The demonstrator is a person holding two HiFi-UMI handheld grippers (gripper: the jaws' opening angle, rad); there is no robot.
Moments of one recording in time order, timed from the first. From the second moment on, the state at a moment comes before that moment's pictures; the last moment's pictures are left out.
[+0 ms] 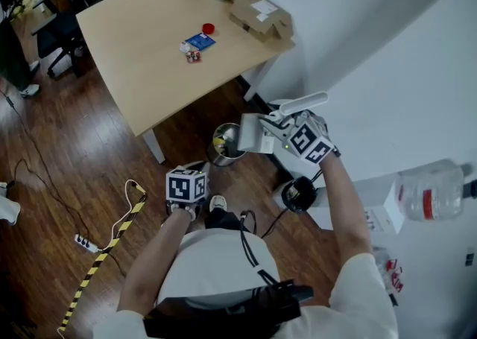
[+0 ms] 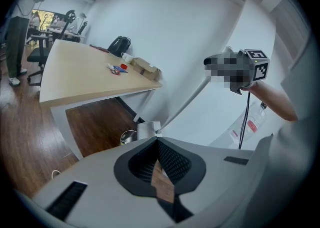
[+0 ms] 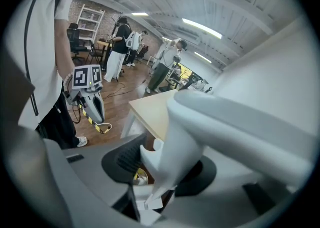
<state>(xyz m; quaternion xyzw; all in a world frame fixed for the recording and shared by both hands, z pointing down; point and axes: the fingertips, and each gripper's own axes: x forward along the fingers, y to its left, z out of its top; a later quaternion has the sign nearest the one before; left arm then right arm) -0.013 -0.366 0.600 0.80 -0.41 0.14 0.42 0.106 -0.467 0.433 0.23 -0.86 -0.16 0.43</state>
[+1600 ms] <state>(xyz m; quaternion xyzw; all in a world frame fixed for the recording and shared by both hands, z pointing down) -0.125 -0.270 0.635 0.76 -0.46 0.15 0.44 0.103 -0.283 0.527 0.42 -0.85 0.08 0.31</state>
